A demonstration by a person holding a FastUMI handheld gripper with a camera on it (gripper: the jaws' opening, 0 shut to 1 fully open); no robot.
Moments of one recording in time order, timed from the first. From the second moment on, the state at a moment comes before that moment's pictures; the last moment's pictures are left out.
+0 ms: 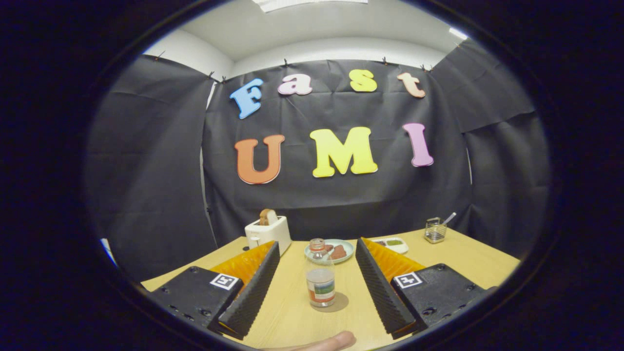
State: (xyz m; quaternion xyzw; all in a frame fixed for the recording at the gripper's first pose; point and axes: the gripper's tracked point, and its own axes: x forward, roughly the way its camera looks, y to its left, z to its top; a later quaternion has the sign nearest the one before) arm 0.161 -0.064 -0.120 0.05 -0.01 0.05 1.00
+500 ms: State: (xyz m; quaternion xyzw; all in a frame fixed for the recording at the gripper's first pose) arm 0.030 -0.057 -0.059 0.04 -0.01 0.05 1.00
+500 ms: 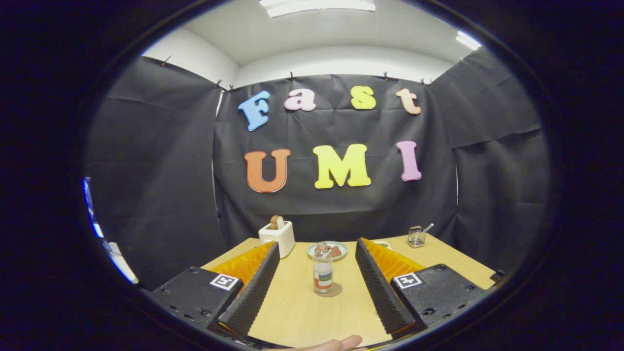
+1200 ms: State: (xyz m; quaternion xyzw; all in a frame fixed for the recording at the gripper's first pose) arm -0.045 -0.071 -0.045 0.03 -0.01 0.01 1.00
